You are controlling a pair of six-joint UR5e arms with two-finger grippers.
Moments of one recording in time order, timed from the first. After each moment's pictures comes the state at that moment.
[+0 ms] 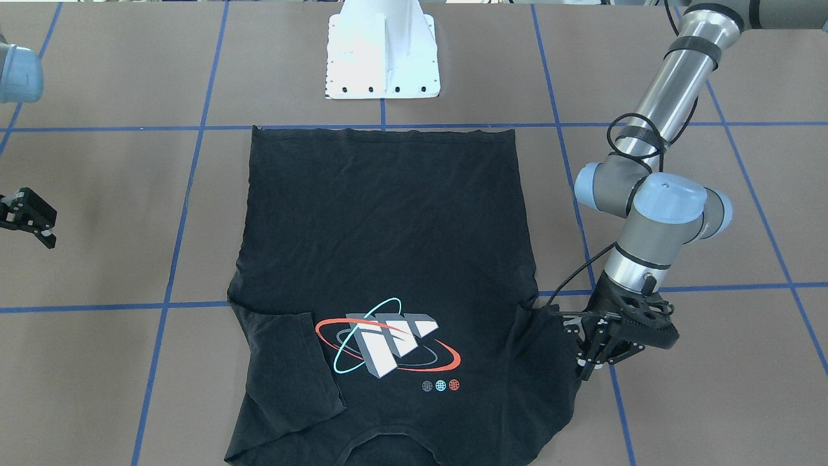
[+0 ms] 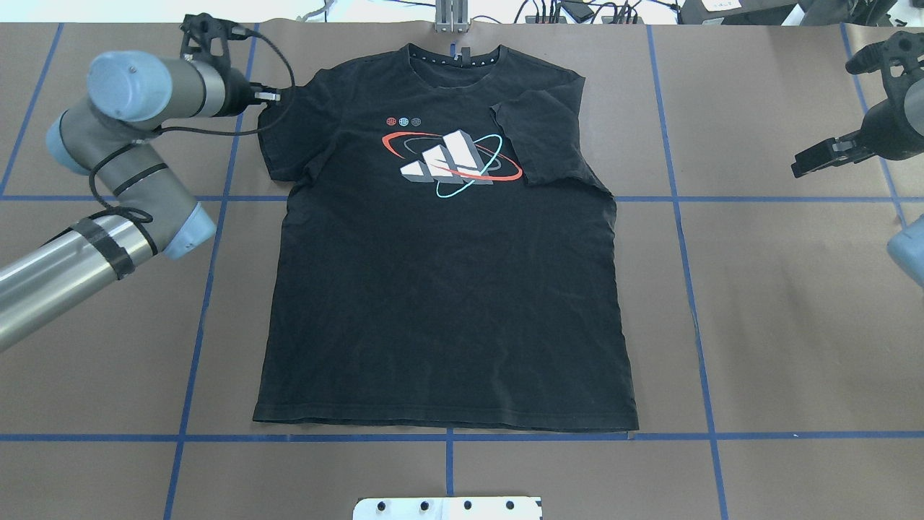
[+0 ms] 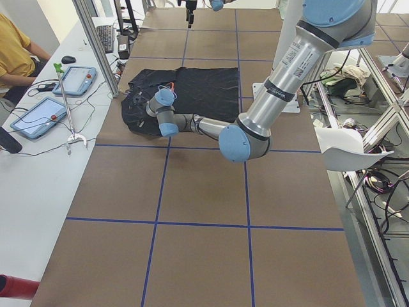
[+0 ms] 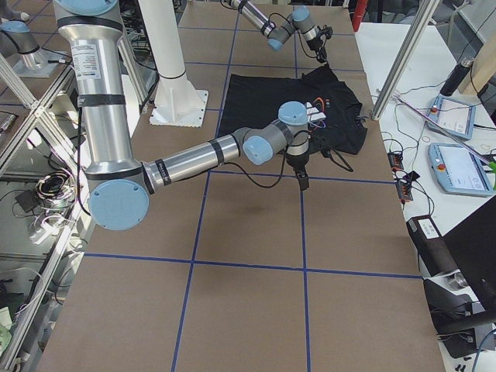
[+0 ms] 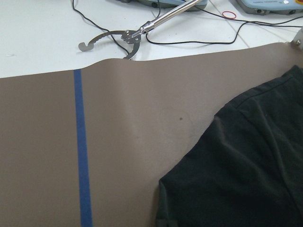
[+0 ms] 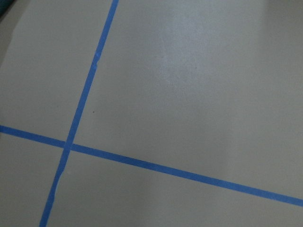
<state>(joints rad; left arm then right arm) -0.88 -2.21 -1.13 -2.52 -1.72 -0.86 1.14 -1.46 1.81 -1.32 2.12 0.46</state>
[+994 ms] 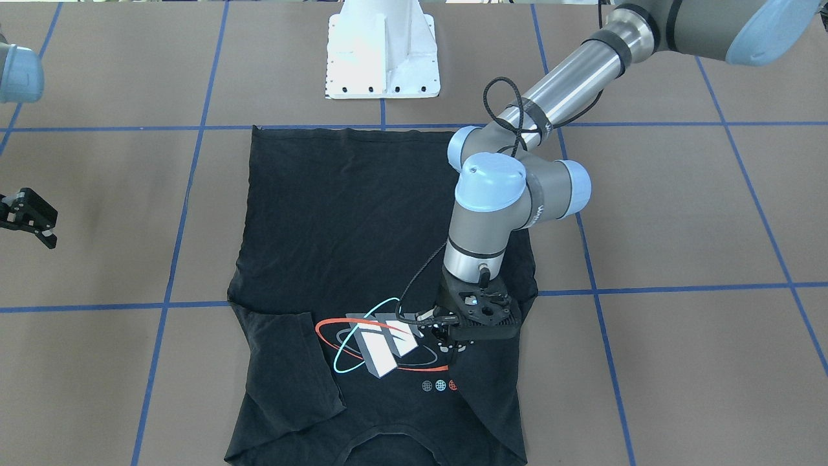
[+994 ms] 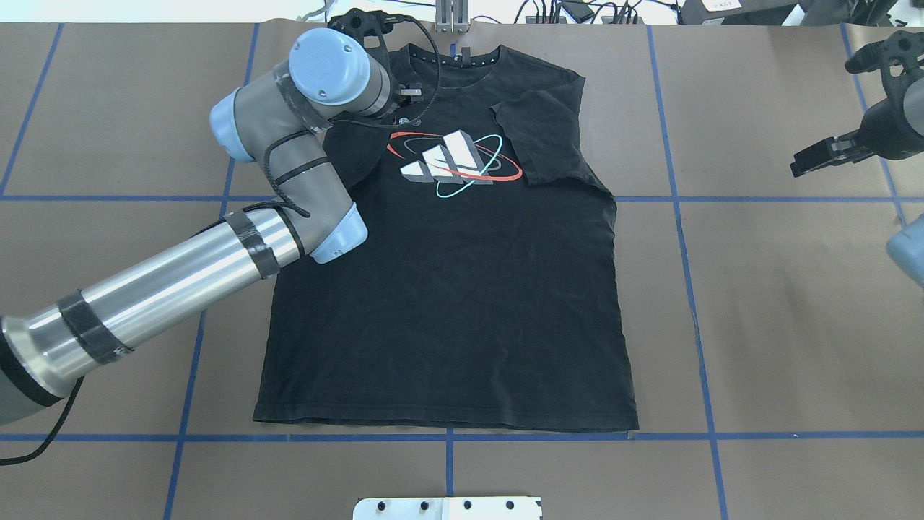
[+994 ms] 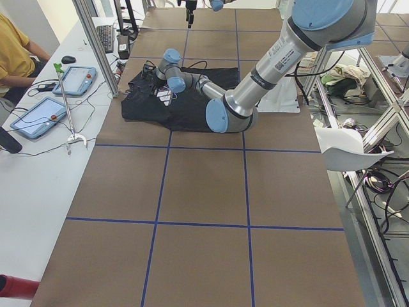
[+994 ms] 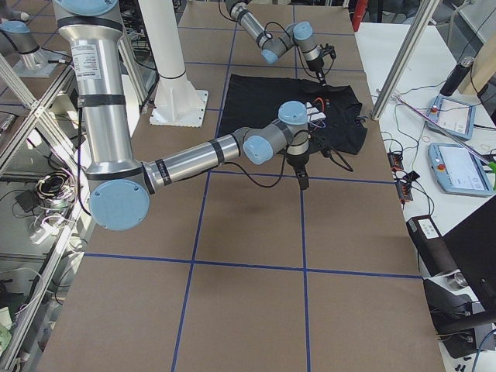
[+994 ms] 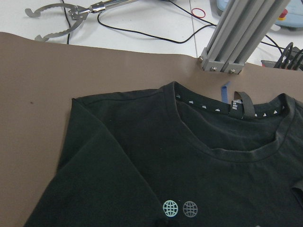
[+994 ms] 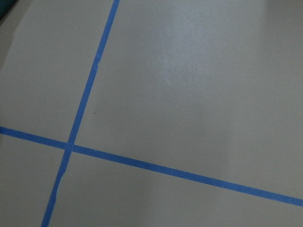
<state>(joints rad) -0.73 -2.52 -1.05 -2.17 -1.64 -1.19 1.14 -1.46 1.81 -1.32 2.12 0.47</state>
